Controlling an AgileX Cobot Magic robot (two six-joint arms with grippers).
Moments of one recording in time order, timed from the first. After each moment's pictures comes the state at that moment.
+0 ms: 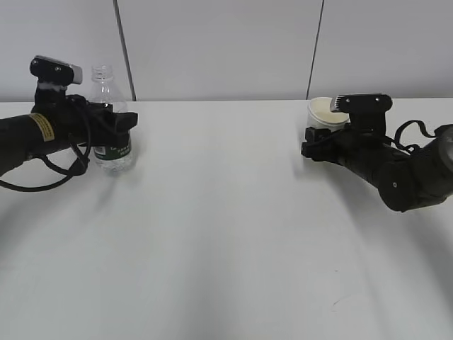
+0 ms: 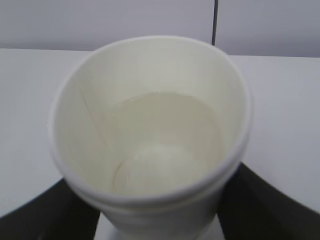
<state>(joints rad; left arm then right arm) -0.09 2.02 -1.00 0.71 -0.74 -0.40 0.13 2.18 -1.02 0.01 -0.74 0.03</state>
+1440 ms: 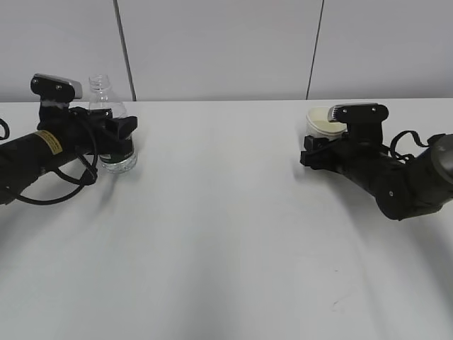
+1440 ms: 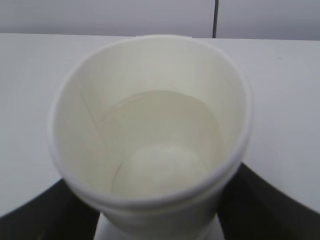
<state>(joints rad) -0.09 2.15 -1.01 0.54 -0.92 -0.27 0.13 2.23 -1.02 0.01 -0.77 0.03</state>
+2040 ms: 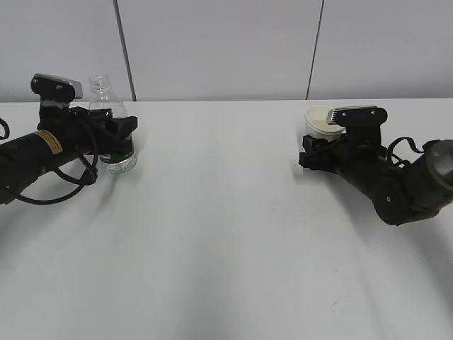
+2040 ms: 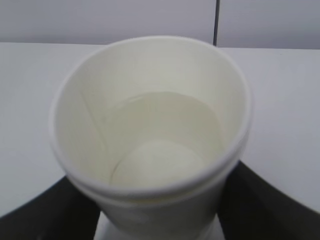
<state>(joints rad) -0.09 2.15 -1.01 0.54 -0.91 -0.27 0.13 2.26 -1.02 0.01 -0.84 0.03</state>
